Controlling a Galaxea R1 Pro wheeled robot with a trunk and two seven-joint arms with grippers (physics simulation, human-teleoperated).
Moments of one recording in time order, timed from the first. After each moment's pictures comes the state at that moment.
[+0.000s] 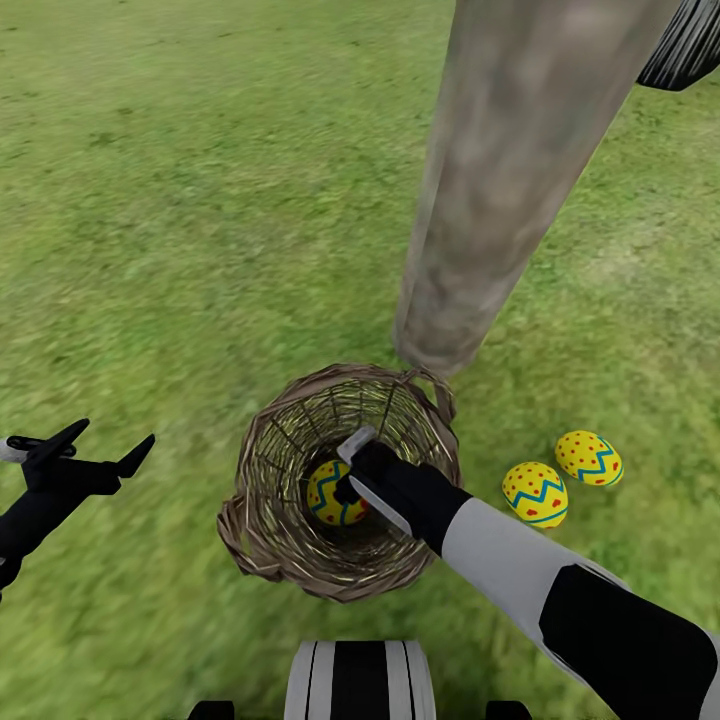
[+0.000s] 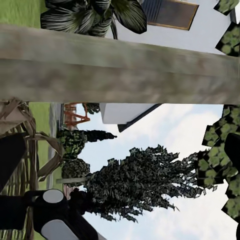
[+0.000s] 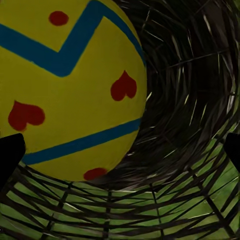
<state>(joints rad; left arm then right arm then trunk) -0.45 0.52 0.15 -1.07 1.37 1.00 -1.22 -1.07 0.17 0.99 -0.70 -0.47 0.89 -0.17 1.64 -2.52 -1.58</state>
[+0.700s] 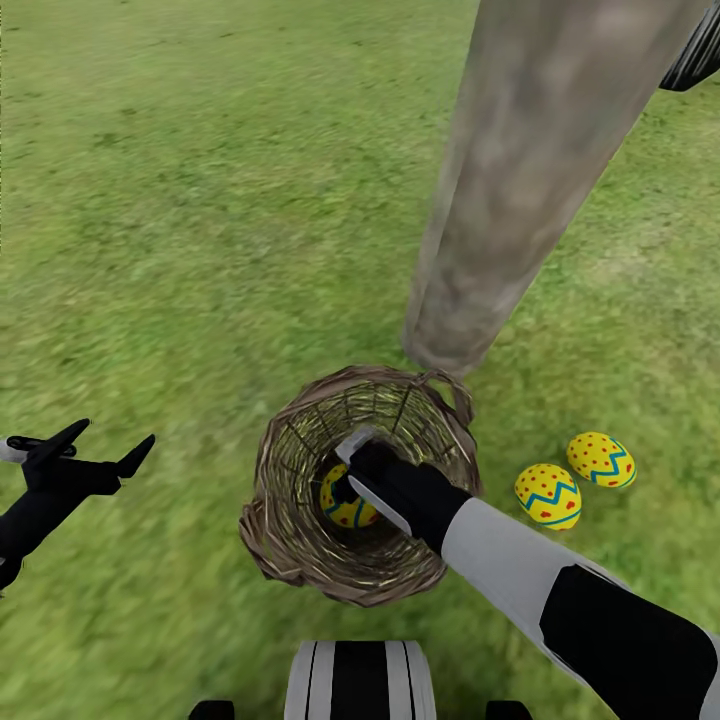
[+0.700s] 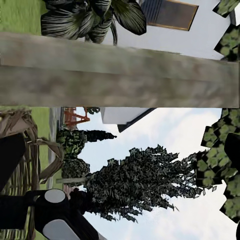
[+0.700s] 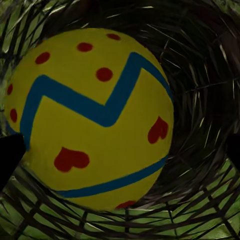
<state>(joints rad) -0.45 0.52 0.15 -1.07 1.37 1.00 -1.22 -1.07 0.17 0.99 -0.71 -0.47 0.89 -0.17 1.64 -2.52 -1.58</state>
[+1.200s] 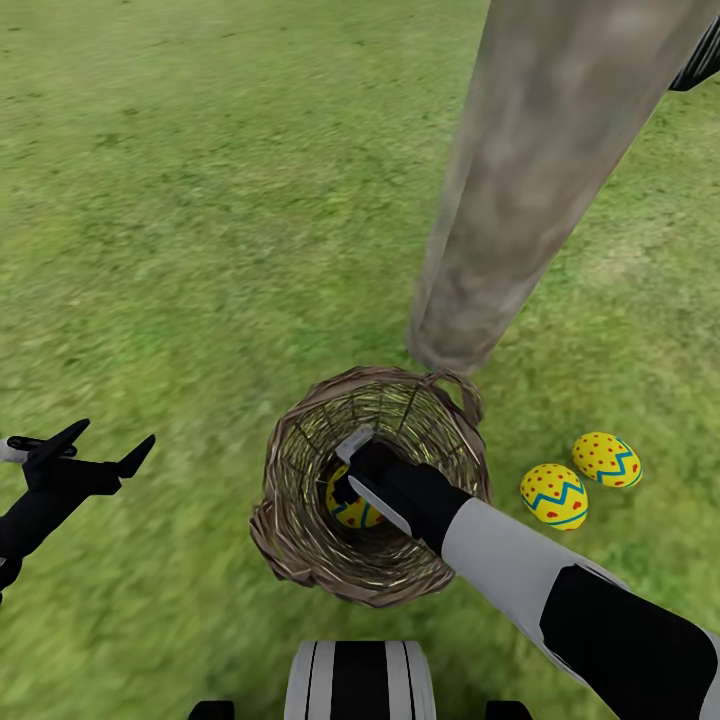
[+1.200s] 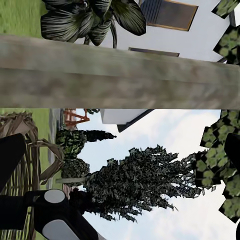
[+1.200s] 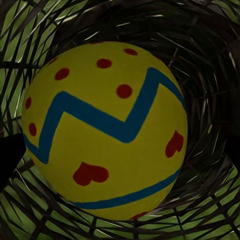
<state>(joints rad) -0.45 0.52 0.15 -1.07 1.37 1.00 -1.22 -1.07 0.17 0.99 -0.71 -0.47 0.89 -0.17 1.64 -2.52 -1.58</state>
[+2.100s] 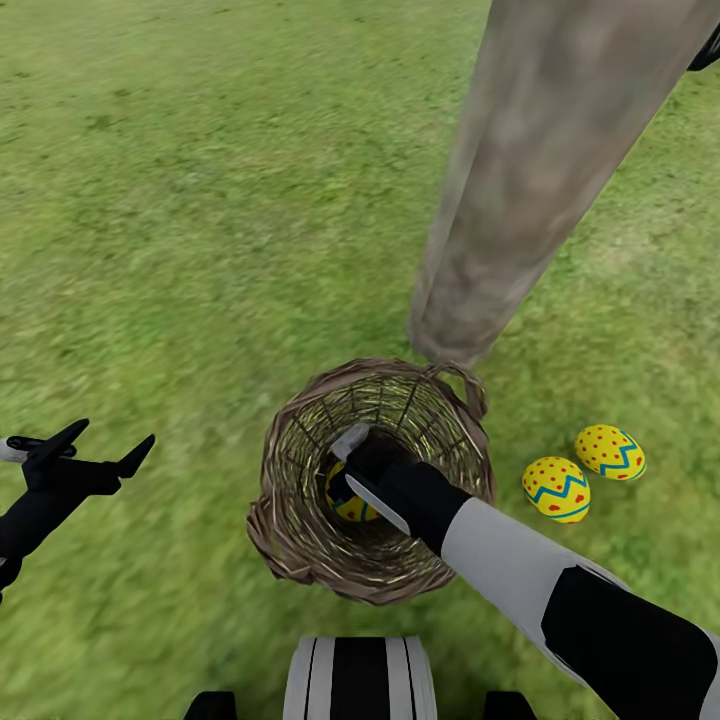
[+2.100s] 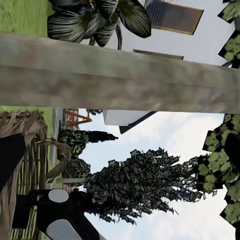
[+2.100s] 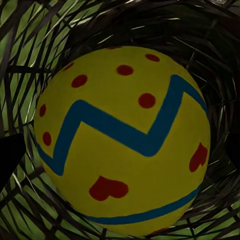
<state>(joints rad) -0.45 0.52 0.15 -1.07 1.37 1.00 -1.22 -1.06 0.17 0.99 -0.75 -0.47 0.89 -0.17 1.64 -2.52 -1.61</state>
